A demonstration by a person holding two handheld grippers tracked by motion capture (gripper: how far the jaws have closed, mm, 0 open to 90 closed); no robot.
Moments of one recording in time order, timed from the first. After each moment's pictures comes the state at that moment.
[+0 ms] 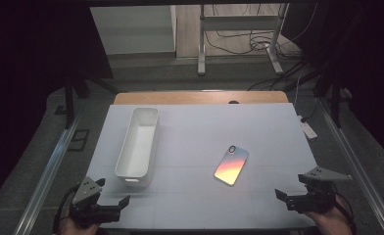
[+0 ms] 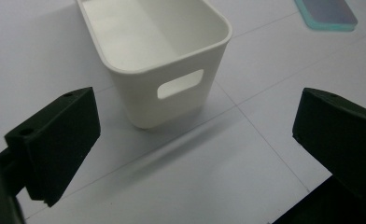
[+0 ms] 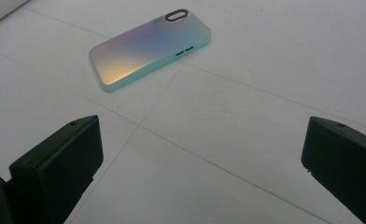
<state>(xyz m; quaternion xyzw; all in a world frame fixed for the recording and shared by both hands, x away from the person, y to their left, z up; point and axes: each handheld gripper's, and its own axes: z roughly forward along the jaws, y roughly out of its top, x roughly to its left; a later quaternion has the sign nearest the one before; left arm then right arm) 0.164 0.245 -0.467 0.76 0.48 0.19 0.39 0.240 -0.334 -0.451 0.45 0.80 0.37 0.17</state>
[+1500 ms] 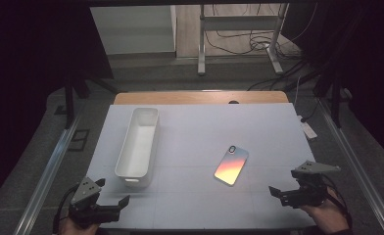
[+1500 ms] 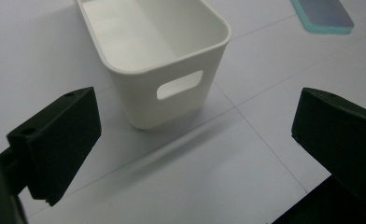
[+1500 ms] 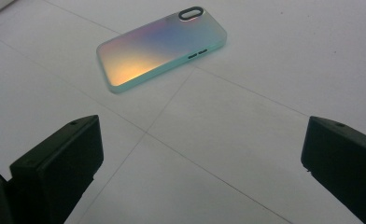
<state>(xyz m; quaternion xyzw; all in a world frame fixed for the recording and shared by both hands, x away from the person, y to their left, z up) 0.164 0.245 -0.468 0.76 0.48 0.19 0.39 0.256 -0.320 -0.448 0.43 0.82 0.36 0.15</state>
